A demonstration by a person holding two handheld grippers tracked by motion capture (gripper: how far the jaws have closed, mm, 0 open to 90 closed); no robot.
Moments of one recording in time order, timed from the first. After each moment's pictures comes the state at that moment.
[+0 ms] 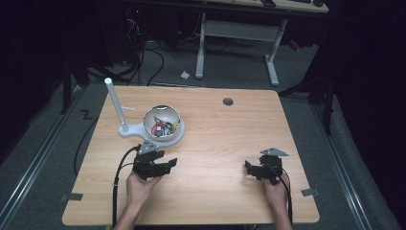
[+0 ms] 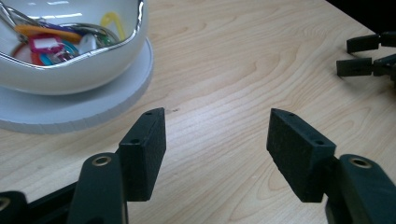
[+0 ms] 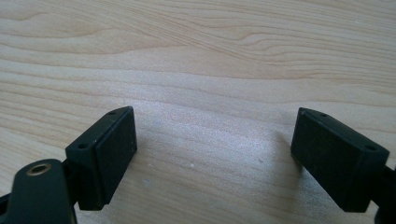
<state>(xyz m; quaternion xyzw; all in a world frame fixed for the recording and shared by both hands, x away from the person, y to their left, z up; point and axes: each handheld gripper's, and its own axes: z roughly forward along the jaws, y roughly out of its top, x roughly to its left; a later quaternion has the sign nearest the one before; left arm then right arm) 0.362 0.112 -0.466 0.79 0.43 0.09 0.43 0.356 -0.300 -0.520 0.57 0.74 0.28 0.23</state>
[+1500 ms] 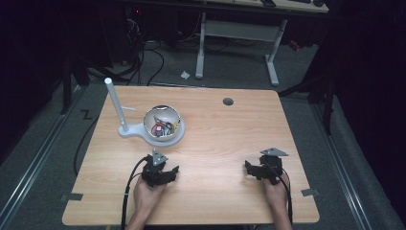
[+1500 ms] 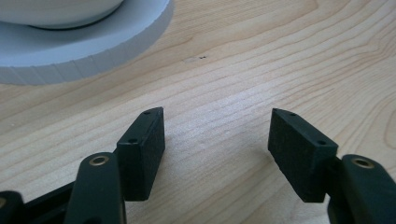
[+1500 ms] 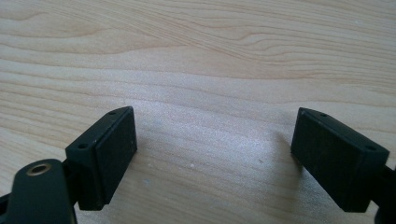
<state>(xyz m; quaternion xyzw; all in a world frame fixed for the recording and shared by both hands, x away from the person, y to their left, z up) 0.359 0.092 -0.526 0.80 0.44 0.16 0.37 0.356 -0.300 -0.520 0.57 0.73 0.28 0.23</state>
